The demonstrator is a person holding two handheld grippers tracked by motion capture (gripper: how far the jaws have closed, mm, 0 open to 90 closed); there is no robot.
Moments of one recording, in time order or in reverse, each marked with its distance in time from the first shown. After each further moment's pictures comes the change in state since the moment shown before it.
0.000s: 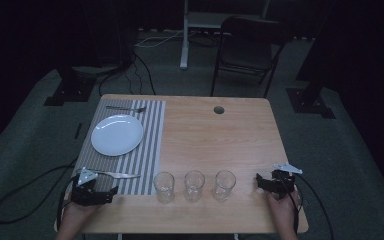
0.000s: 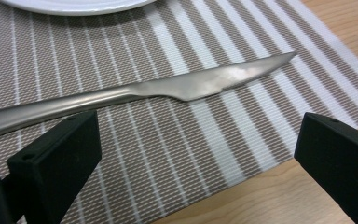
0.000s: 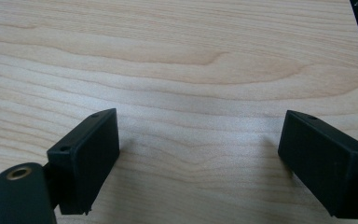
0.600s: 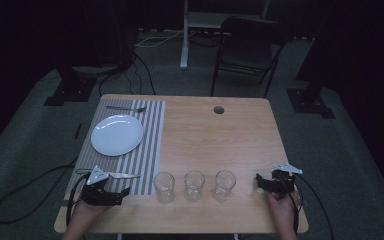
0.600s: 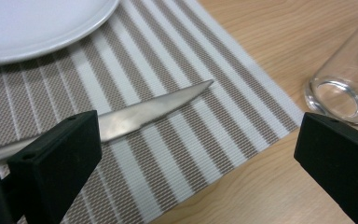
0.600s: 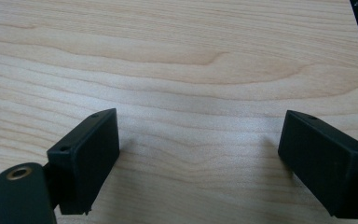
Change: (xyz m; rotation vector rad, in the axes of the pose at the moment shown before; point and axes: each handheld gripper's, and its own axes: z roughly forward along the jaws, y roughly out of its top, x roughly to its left) left arm -0.032 0.018 -0.003 -0.041 -0.119 0.081; right arm 0.000 0.000 0.000 0.000 0.000 0.000
